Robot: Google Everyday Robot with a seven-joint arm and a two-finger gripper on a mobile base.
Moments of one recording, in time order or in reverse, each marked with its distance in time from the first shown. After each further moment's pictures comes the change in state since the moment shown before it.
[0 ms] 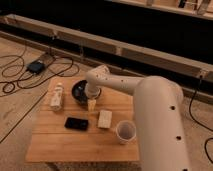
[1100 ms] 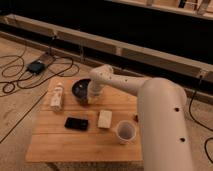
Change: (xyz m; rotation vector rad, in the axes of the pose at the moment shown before) arm 0.006 0.000 -0.015 0.004 -0.054 0.027
